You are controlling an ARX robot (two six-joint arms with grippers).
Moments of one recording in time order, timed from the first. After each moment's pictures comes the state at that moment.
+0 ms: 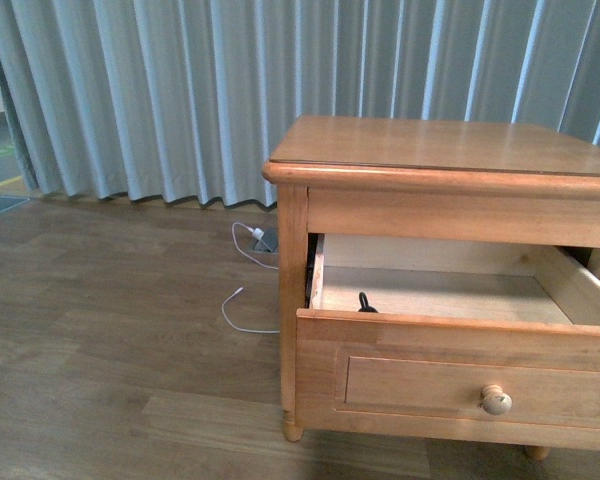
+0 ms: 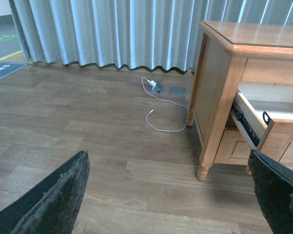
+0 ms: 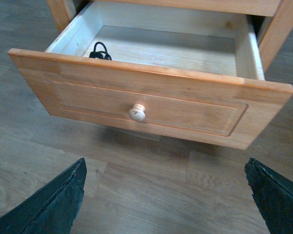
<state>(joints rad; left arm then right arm) 0.00 0.00 0.01 -0.01 0.00 -0.01 0.07 0.81 0.21 0.22 -0.08 -0.03</state>
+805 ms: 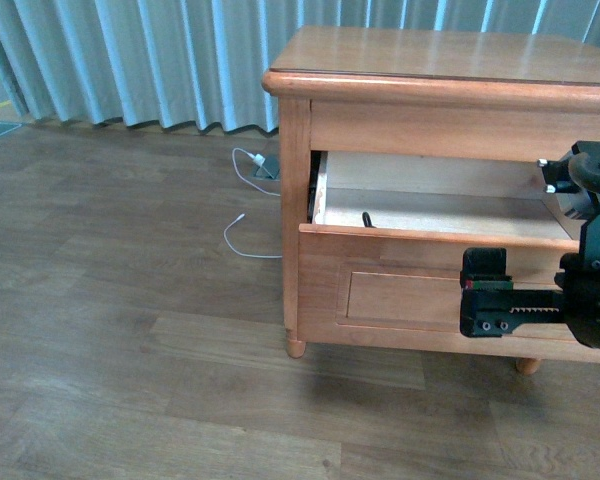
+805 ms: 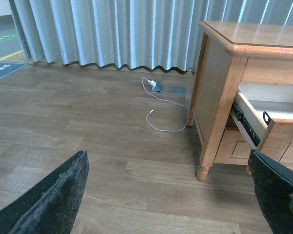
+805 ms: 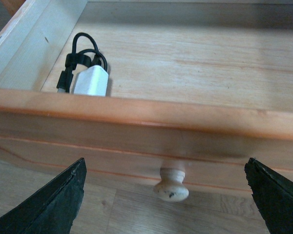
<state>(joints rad) 0.00 0.00 0.01 -0.01 0.00 -0.01 0.22 1.84 0.62 0.74 0.09 0.13</state>
